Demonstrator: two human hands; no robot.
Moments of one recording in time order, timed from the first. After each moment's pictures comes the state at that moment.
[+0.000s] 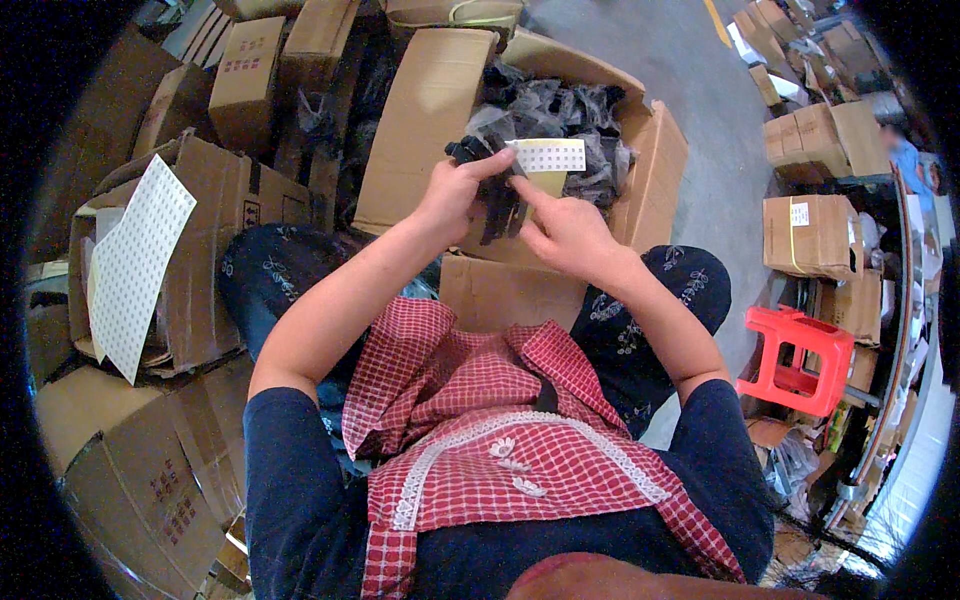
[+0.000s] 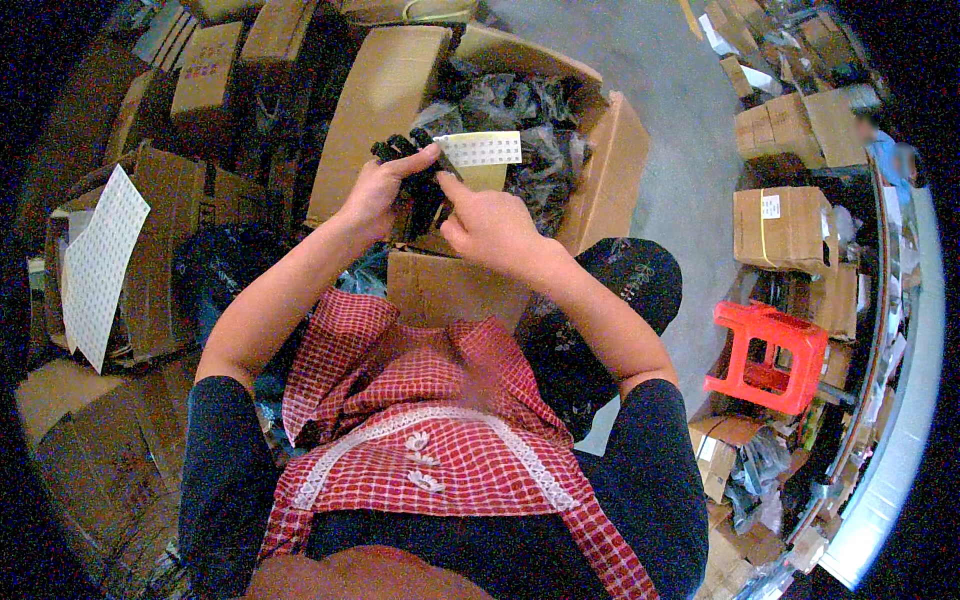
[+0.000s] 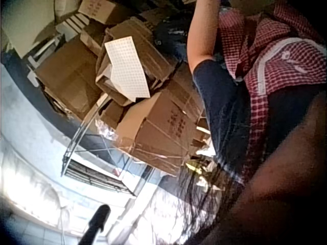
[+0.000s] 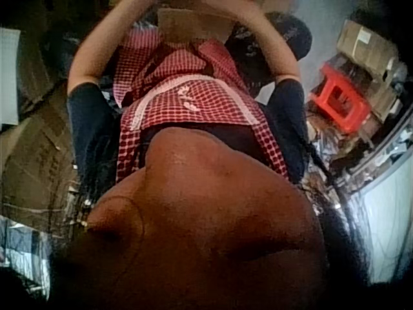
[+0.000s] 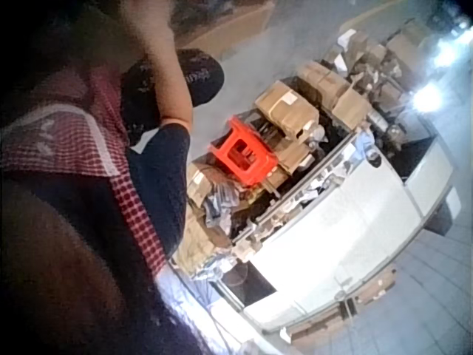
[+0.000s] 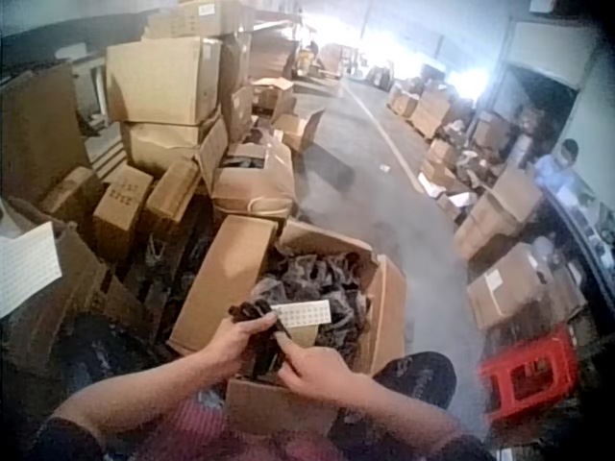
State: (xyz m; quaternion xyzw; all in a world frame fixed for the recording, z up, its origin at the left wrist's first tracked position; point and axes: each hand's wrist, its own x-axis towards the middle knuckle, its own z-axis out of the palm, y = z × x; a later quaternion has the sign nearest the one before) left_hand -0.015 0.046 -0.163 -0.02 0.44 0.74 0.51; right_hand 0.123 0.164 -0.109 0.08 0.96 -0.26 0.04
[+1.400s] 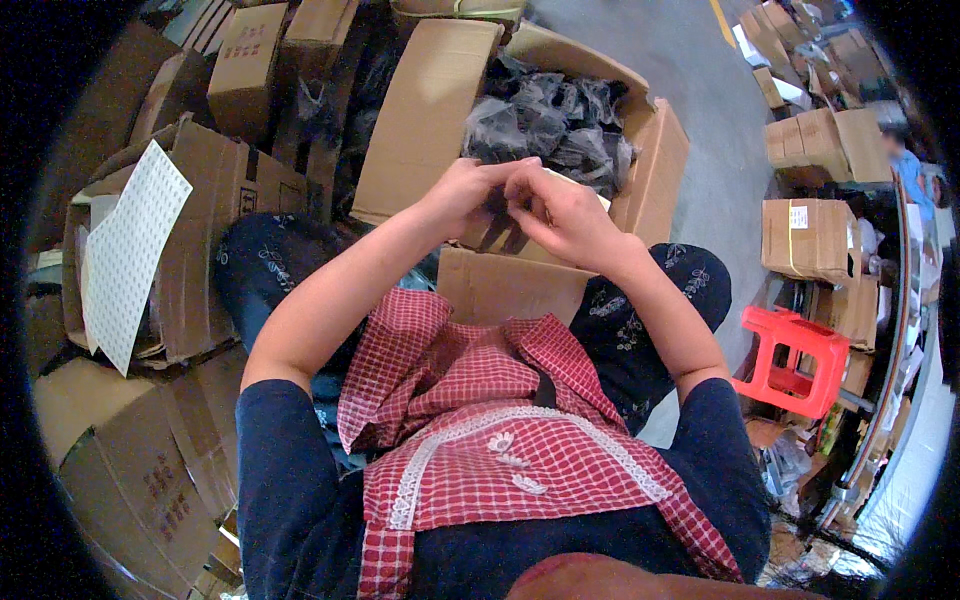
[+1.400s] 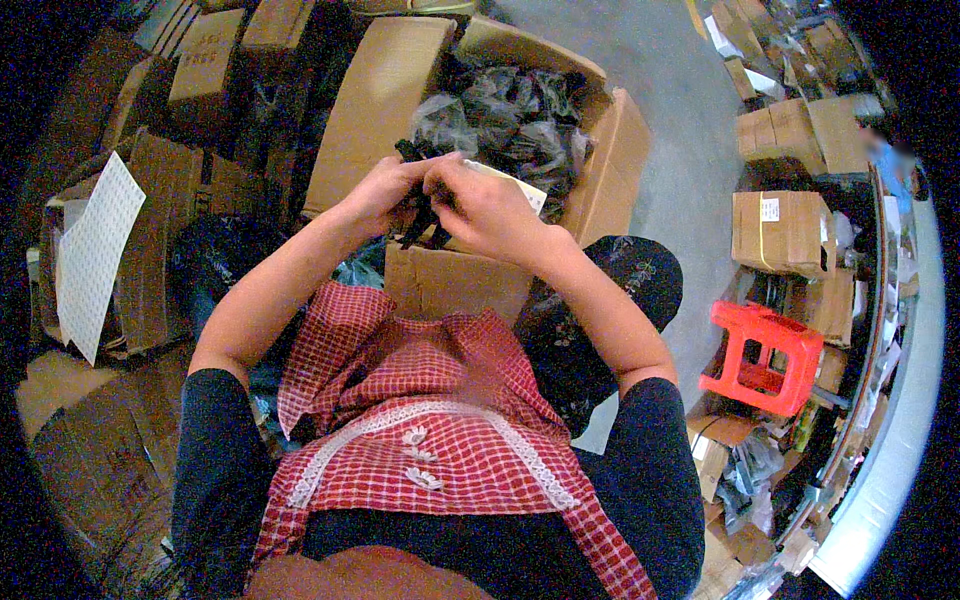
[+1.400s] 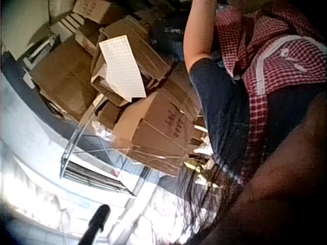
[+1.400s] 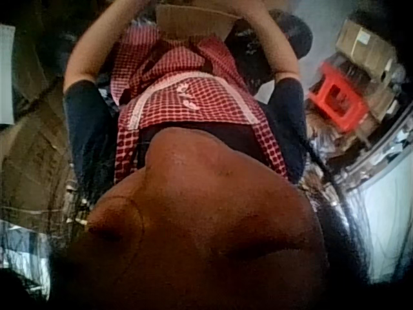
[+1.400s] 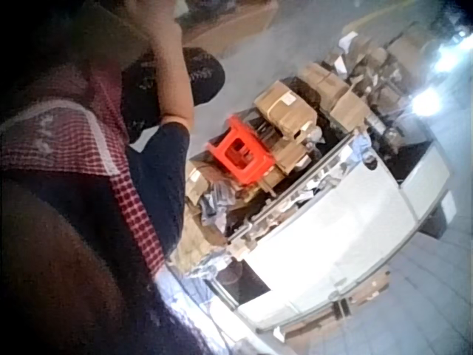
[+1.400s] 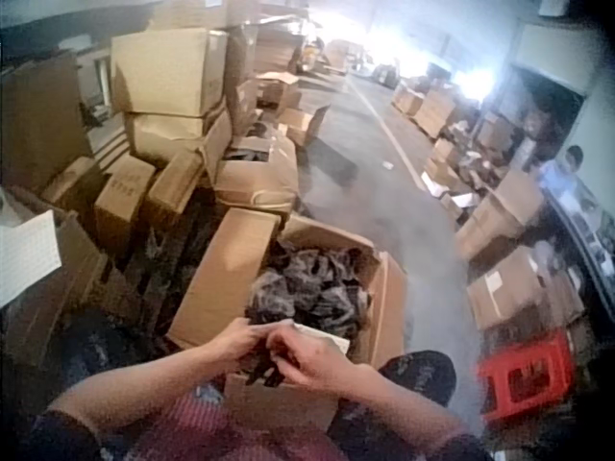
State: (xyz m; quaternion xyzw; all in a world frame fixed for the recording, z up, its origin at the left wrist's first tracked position) left_hand -0.010 0.039 -0.156 0.06 0.49 0.64 0.59; right_hand 0.114 0.166 -0.106 -0.07 0.92 -0.37 -0.10
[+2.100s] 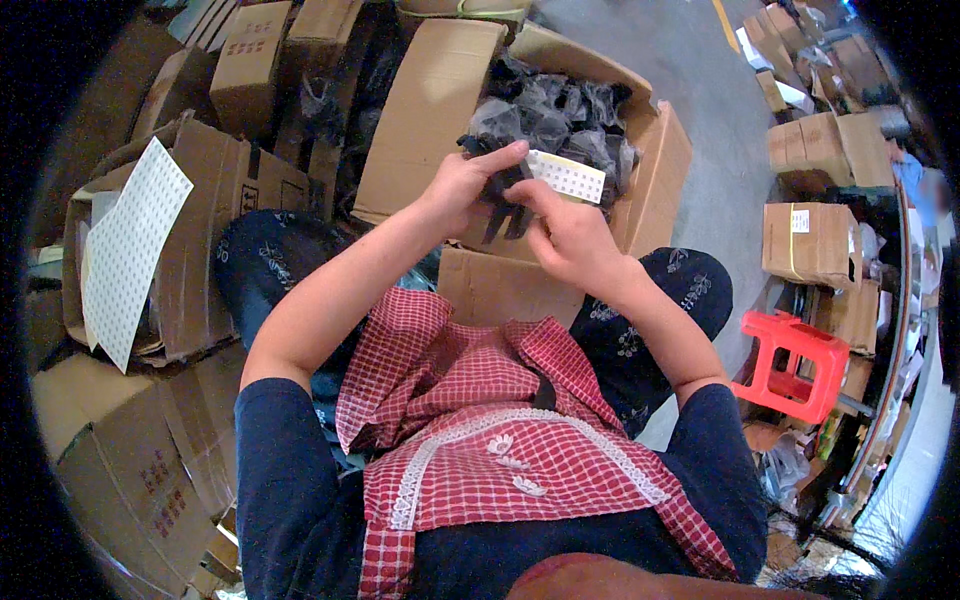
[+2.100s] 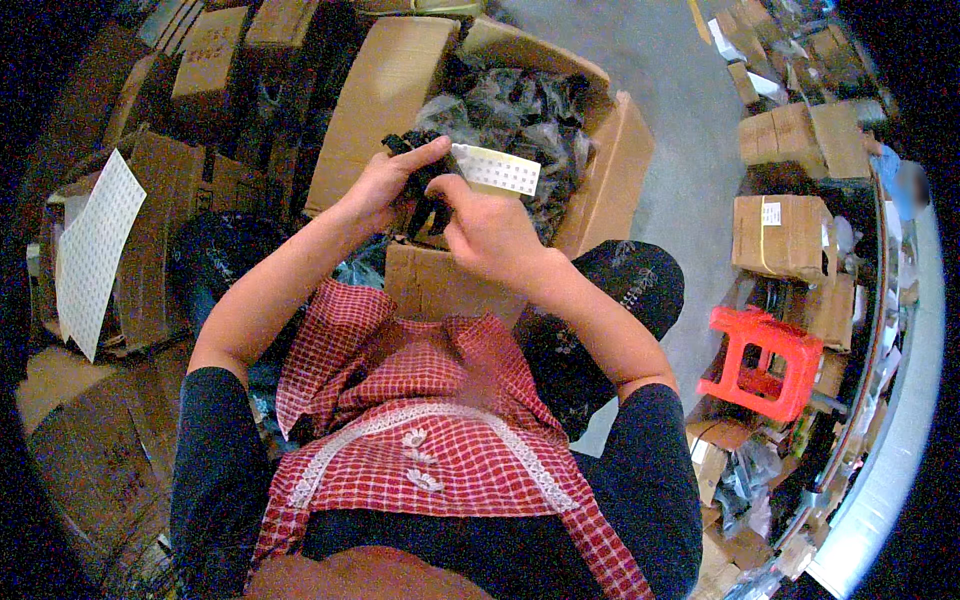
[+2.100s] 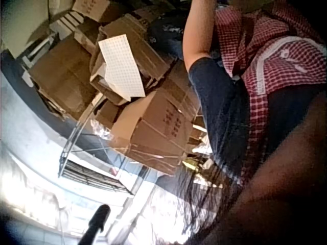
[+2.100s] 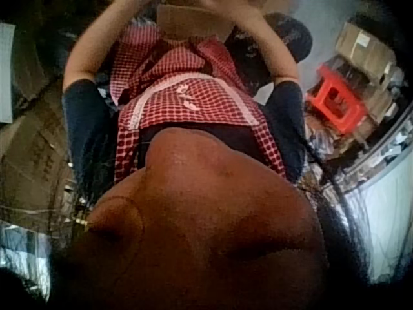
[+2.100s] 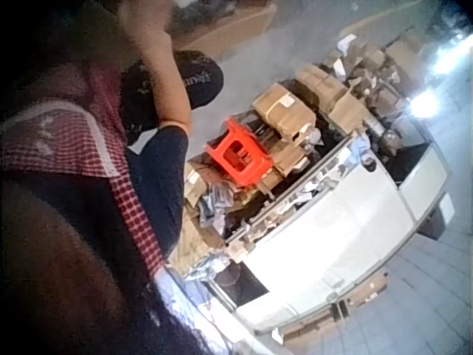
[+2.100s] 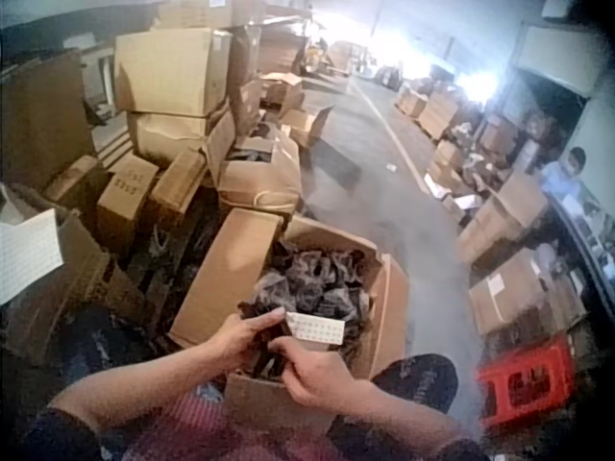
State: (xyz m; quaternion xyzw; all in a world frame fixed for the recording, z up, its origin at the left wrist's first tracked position) left_hand -0.016 0.045 -0.166 0.00 0.45 0.70 0.55; right_hand 0.132 0.152 -0.102 0.01 0.95 -0.32 -0.06
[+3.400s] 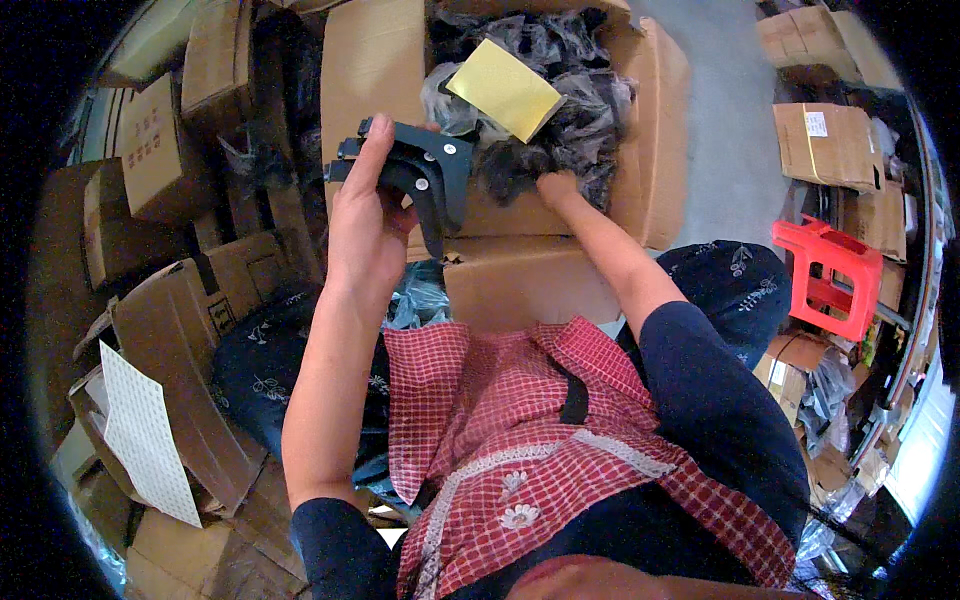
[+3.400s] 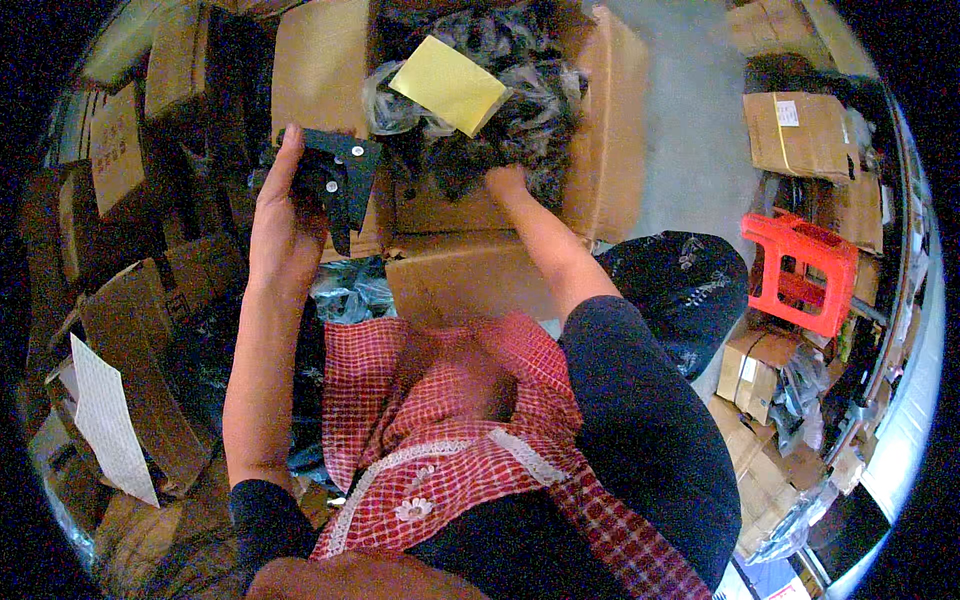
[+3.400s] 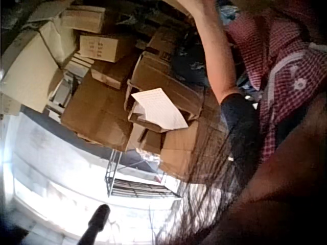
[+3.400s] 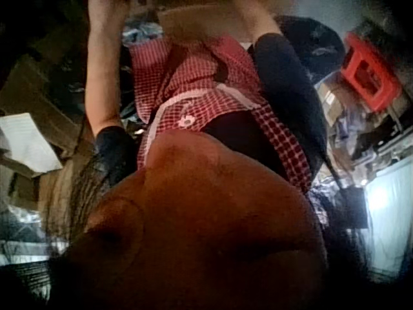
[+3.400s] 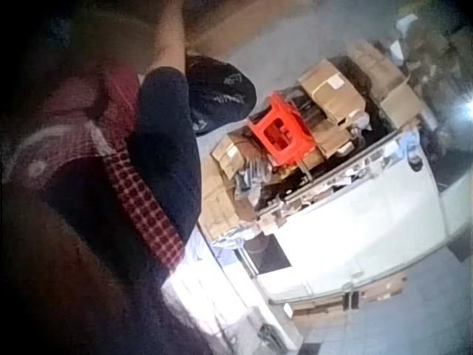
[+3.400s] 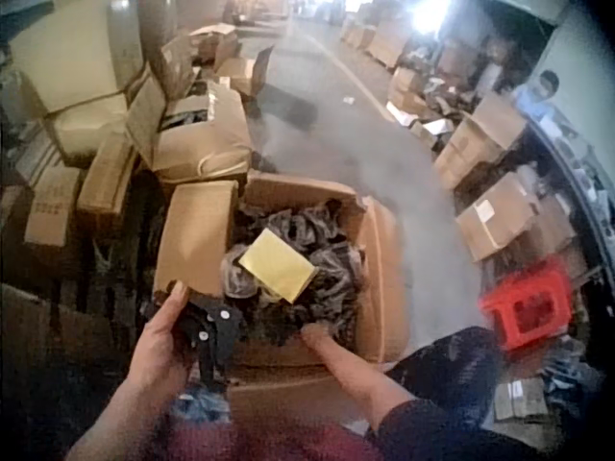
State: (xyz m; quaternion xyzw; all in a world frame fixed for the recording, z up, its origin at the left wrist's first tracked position) left_hand -0.064 0.038 -0.133 -0.06 0.50 0.73 0.47; right_hand 0.143 0.266 -0.478 0.25 0.92 -0.03 0.29
